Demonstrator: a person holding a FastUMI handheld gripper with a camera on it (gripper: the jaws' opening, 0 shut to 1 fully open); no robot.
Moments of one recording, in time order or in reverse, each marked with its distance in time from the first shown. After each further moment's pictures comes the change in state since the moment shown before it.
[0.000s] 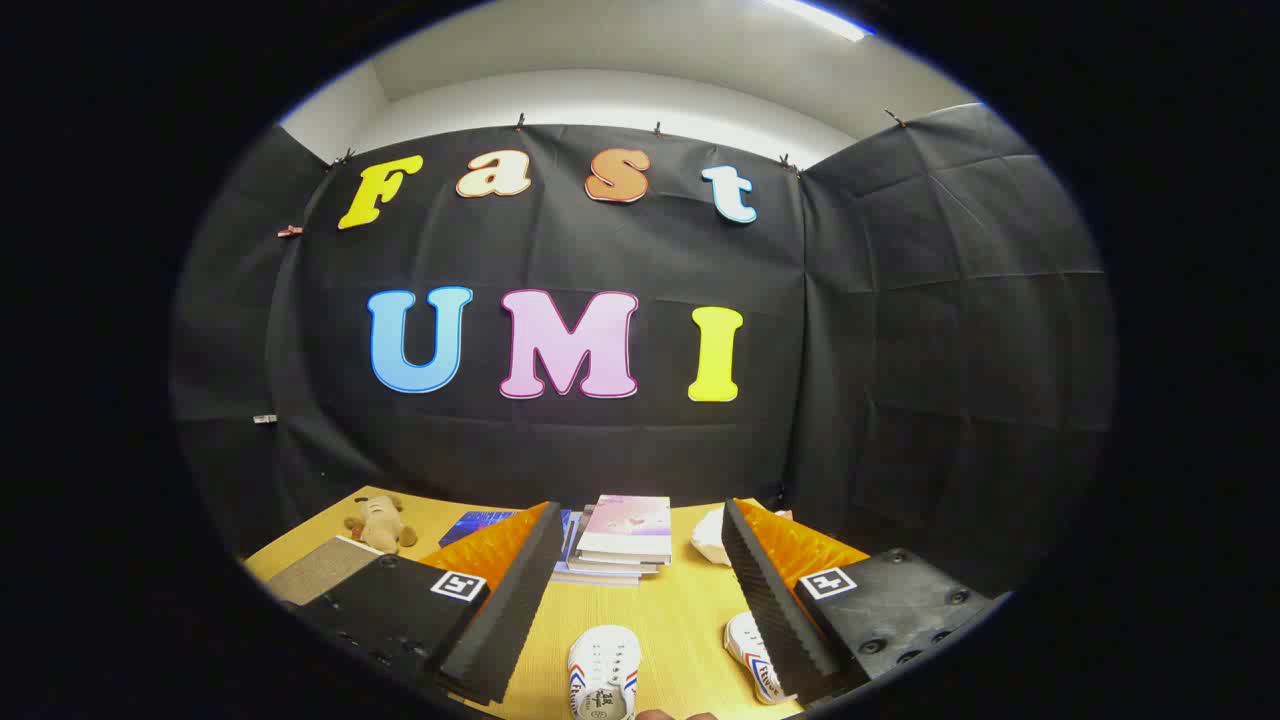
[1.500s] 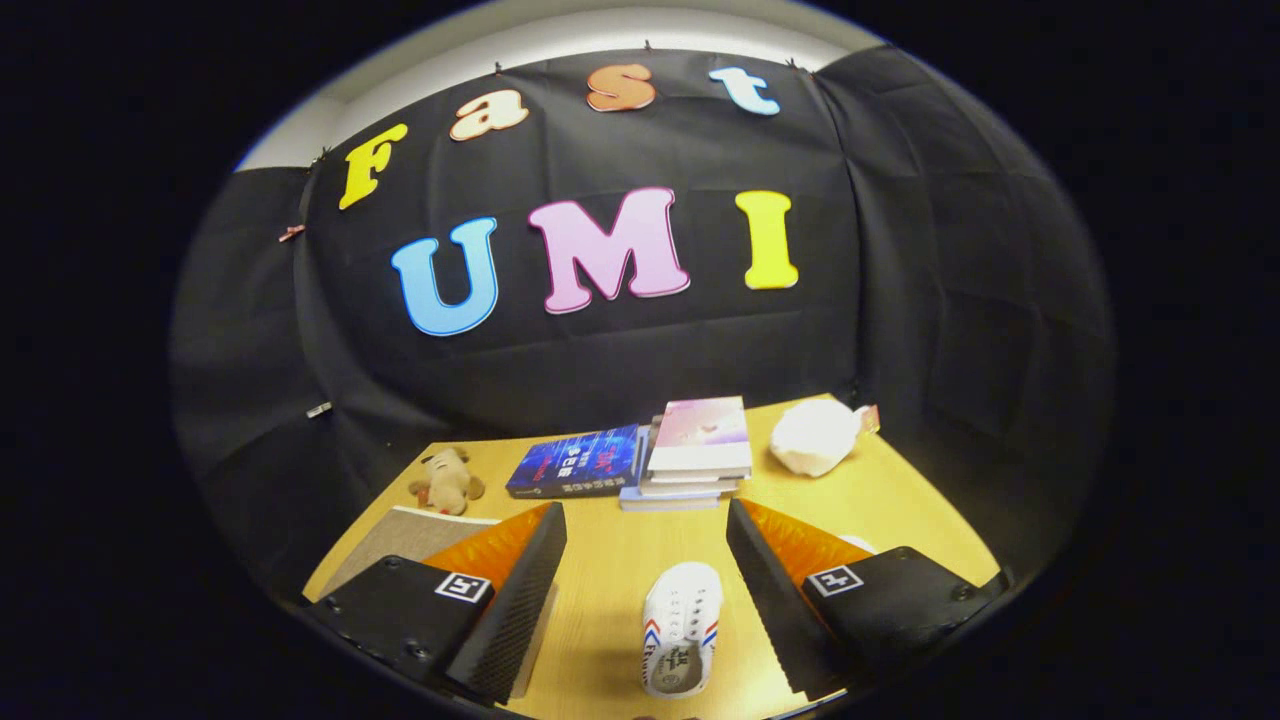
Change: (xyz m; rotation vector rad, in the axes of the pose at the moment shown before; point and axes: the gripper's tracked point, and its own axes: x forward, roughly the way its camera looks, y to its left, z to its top) arm 0.023 0.050 -0.090 0.218 0.381 0.223
